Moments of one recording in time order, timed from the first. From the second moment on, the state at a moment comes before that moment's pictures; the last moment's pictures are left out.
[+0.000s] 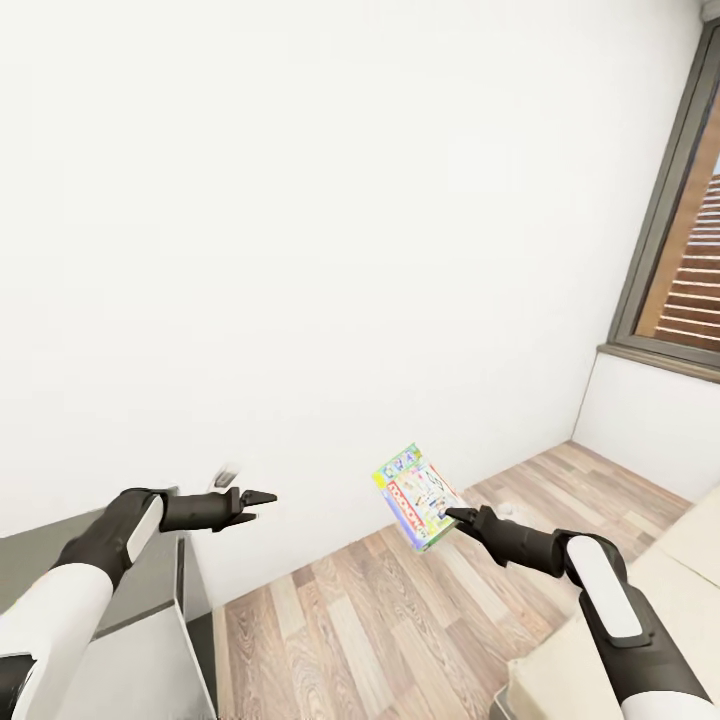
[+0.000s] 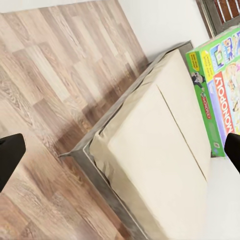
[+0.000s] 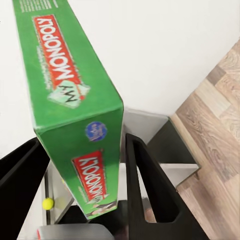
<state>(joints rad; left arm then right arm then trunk) -0.82 0.23 0.07 -0.56 0.20 0.88 -0.96 -0.44 -0.12 -0.14 -1.19 -1.03 1.01 0.03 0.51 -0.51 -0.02</state>
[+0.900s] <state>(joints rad) -0.82 0.23 0.07 -0.56 0.20 0.87 -0.96 -0.44 -0.12 -0.14 -1.19 -1.03 0.96 0.04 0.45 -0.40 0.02</state>
